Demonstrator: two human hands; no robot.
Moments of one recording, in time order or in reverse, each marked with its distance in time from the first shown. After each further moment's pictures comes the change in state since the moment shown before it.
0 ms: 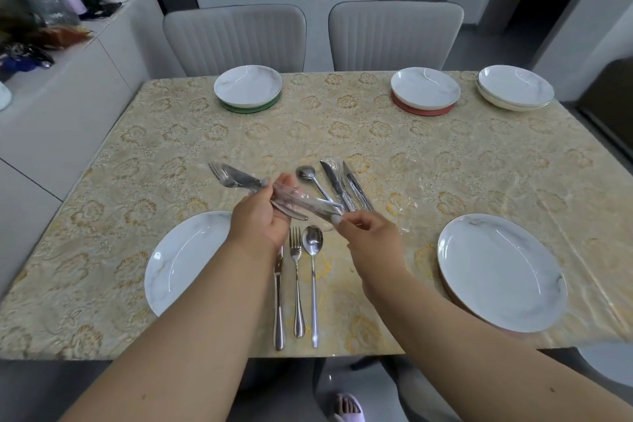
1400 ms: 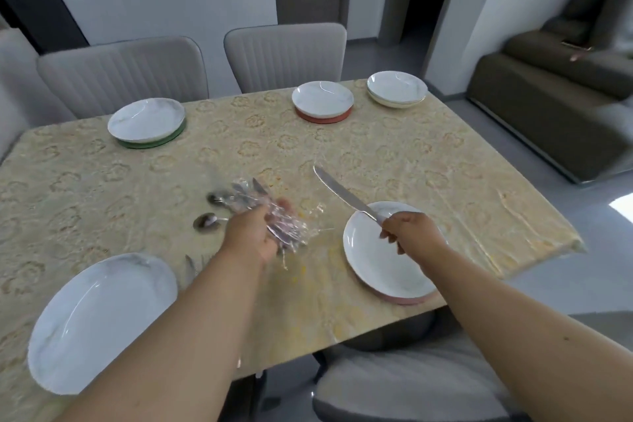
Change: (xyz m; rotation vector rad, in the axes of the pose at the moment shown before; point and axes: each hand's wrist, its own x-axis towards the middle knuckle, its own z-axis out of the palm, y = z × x) left_hand -0.019 -0.111 0.054 0.374 -0.064 -0.135; right_hand 0.032 0.021 -0.209 -0.367 0.138 0.085
